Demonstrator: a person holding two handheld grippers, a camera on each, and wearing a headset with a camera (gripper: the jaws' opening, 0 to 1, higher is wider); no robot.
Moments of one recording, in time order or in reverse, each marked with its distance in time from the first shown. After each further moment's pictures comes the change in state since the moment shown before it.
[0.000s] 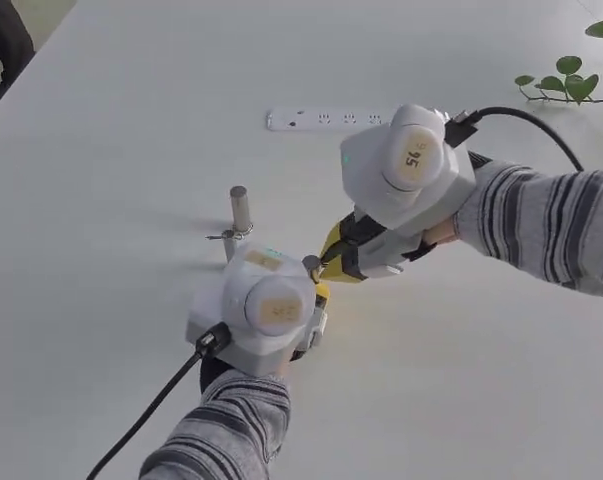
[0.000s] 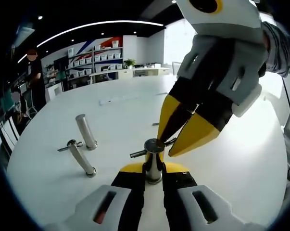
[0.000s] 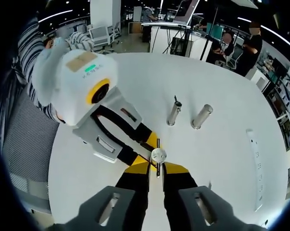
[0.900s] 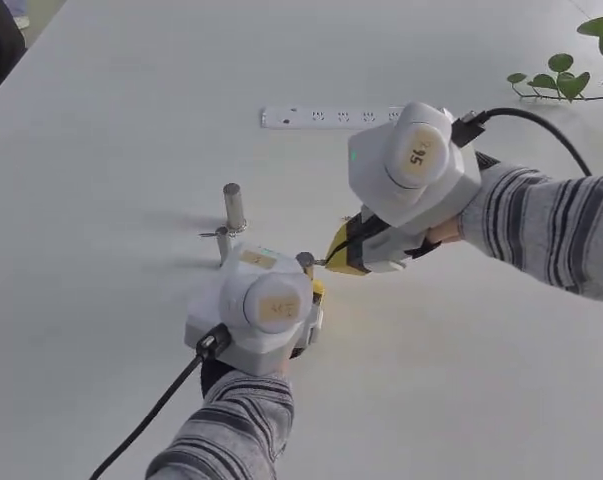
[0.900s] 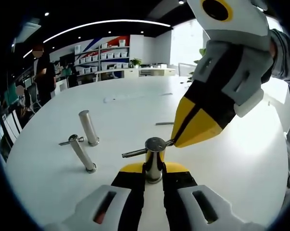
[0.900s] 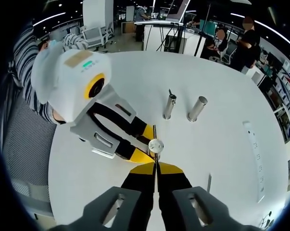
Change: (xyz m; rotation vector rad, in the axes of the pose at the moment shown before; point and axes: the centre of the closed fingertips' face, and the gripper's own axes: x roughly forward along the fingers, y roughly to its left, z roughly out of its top) left arm 0.001 -0.001 -0.001 -0.046 -0.001 0.039; right arm -0.003 -0.006 -0.013 0.051 0.015 -0.033
